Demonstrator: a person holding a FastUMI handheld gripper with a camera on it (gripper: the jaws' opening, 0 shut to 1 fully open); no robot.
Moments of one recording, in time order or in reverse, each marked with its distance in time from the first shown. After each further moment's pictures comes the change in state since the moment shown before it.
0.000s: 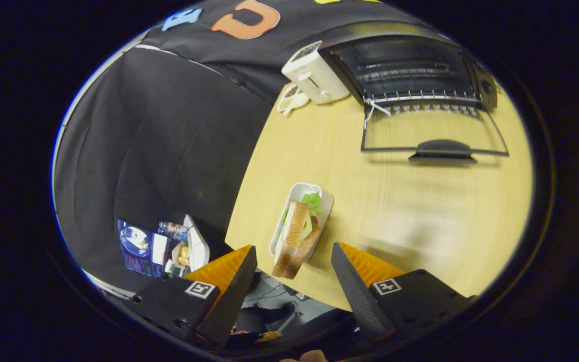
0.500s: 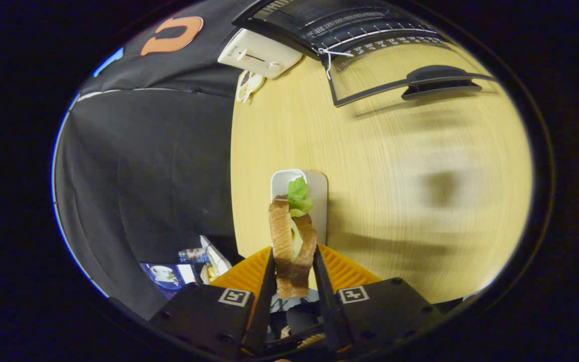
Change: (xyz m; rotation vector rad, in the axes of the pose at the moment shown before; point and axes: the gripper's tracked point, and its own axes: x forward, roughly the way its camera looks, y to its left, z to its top) arm 0.038 0.000 -0.001 0.313 0.079 0.030
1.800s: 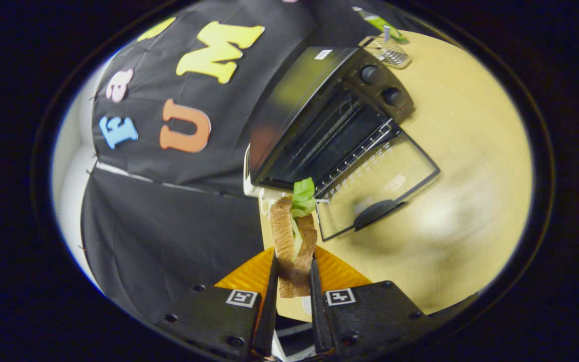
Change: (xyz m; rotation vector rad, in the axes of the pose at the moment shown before) arm -0.176 -0.014 0.148 0.201 -0.580 0.189
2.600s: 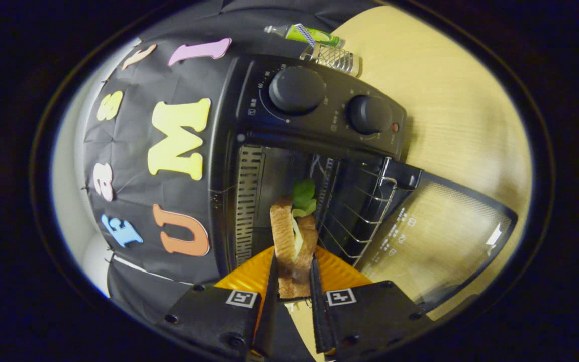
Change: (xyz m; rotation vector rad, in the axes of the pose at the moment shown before) arm 0.132 -0.049 0.131 0.282 -0.460 0.154
